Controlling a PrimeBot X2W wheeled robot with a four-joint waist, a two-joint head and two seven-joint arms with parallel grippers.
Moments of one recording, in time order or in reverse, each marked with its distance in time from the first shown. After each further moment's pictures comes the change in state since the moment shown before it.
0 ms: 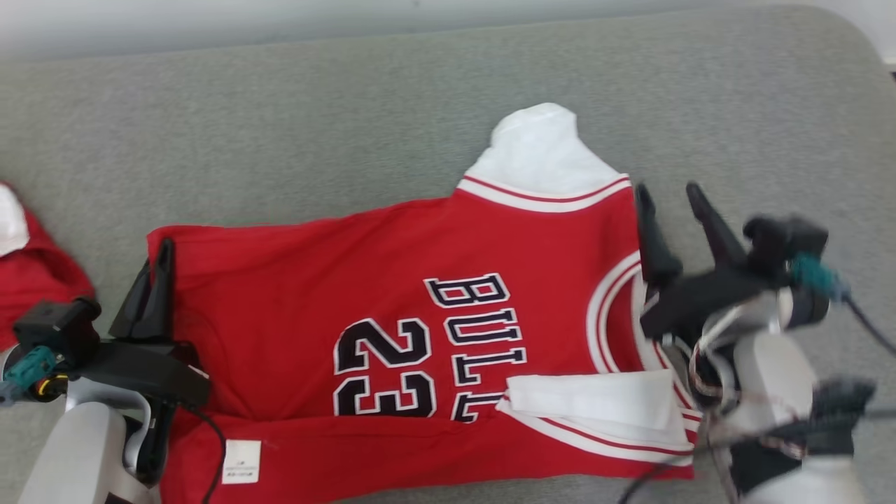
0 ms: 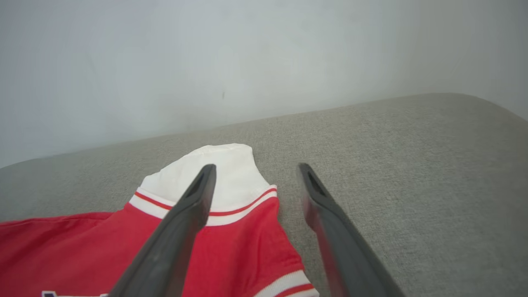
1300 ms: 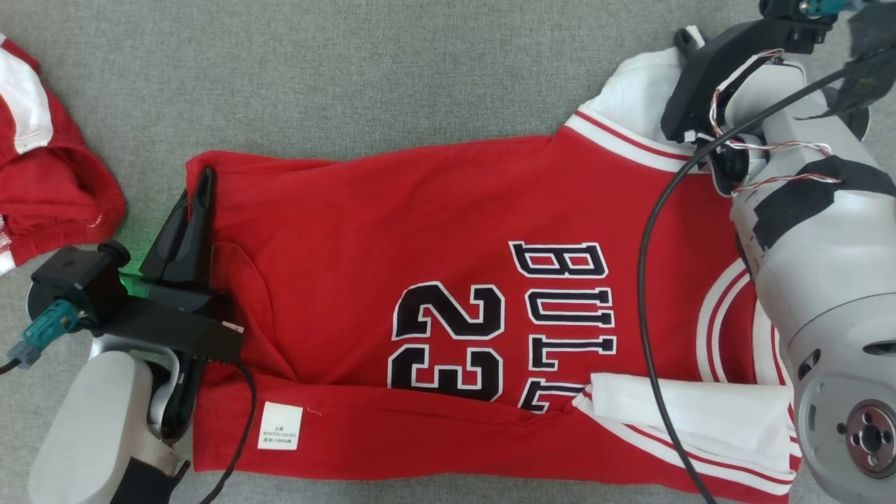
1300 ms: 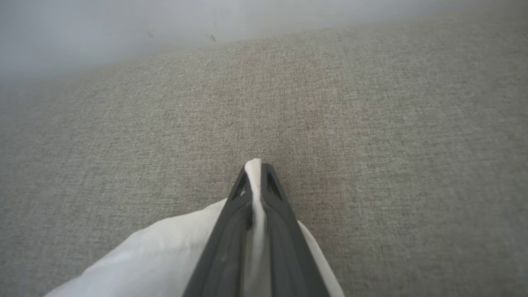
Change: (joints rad) left arm -0.056 -0.016 -0.074 -0.185 0.008 0.001 0.009; right arm -0.837 -0.014 -0.291 0.954 -0.302 0.000 0.147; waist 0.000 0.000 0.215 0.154
